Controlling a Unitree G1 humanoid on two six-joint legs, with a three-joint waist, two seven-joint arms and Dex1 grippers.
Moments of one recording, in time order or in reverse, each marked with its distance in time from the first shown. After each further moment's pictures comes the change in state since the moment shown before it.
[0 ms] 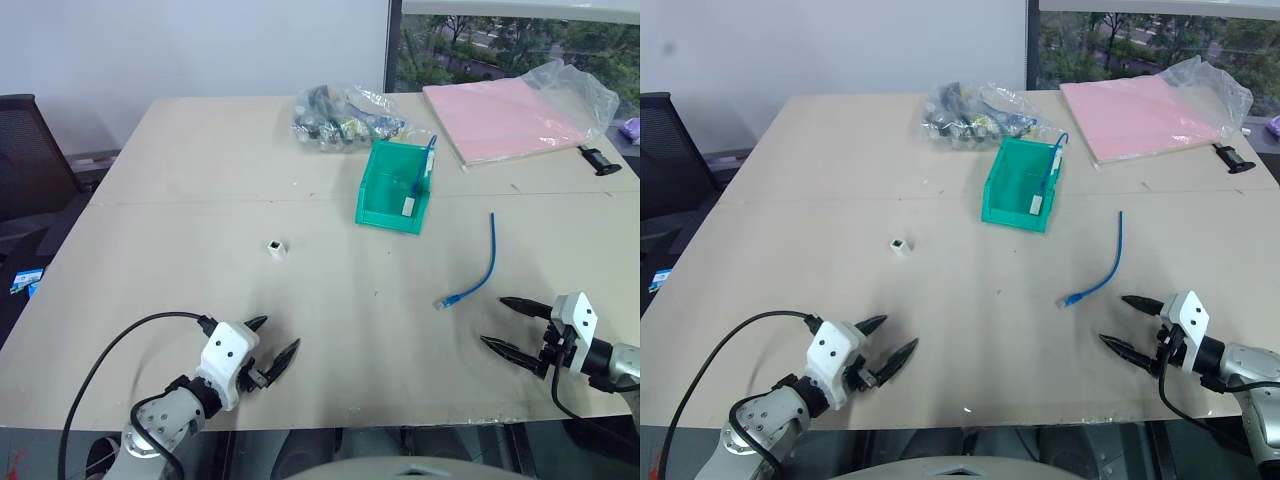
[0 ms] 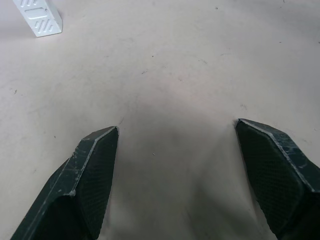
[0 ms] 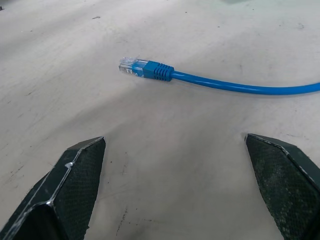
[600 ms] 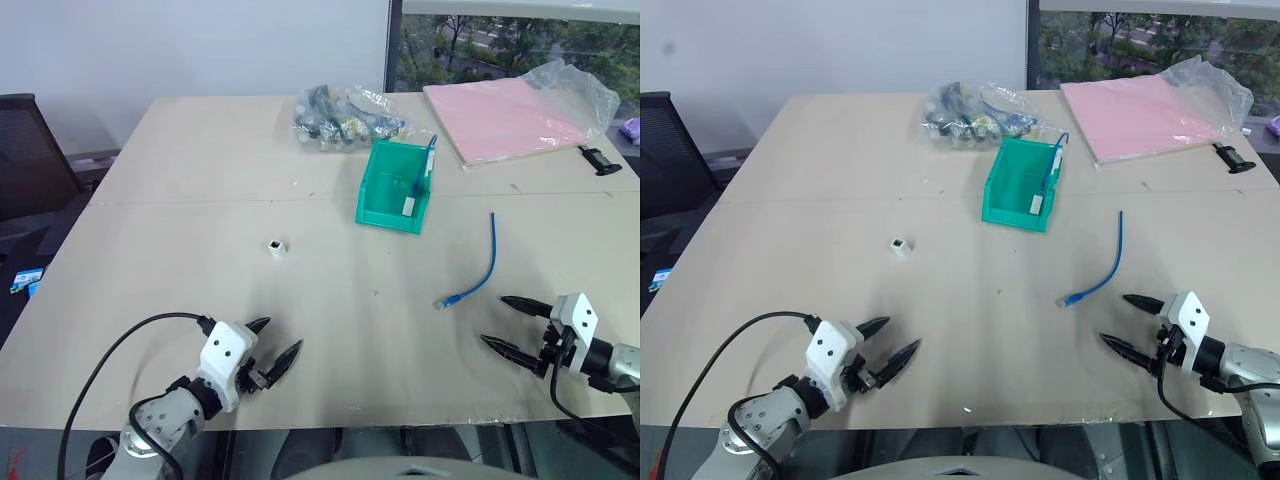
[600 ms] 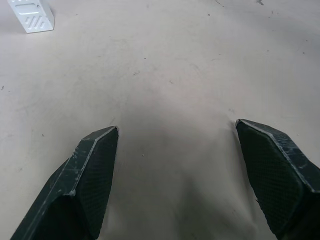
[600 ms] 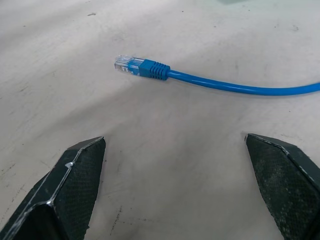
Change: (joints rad) left arm 0.002 0.002 0.007 -0.008 -0.058 0.028 -0.024; right arm 0.006 0.002 0.000 -0.001 -0.018 -0.025 -0.022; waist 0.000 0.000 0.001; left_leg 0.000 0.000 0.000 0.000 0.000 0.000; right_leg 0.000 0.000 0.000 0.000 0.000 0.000
